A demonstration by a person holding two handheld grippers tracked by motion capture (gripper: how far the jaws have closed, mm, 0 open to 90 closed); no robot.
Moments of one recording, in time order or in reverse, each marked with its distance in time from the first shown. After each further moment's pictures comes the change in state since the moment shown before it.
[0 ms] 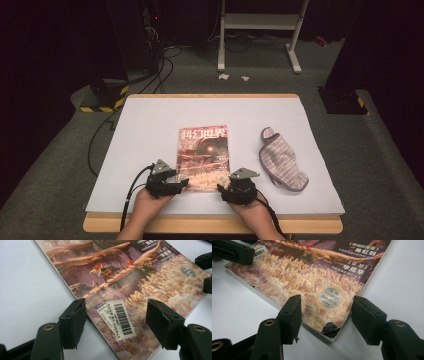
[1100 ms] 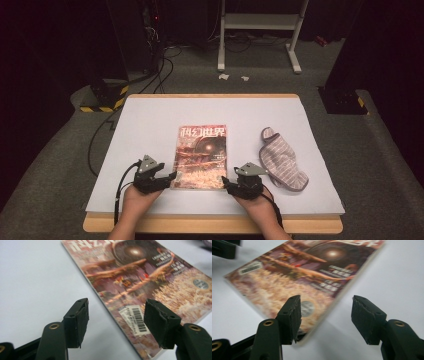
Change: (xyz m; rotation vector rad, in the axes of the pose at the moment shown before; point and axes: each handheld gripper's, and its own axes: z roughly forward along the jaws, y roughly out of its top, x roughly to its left) left arm 0.026 0.002 -0.034 -0.098 0.107 0.019; right arm -0.023 0.005 -0.011 -0.140 -0.030 -0.040
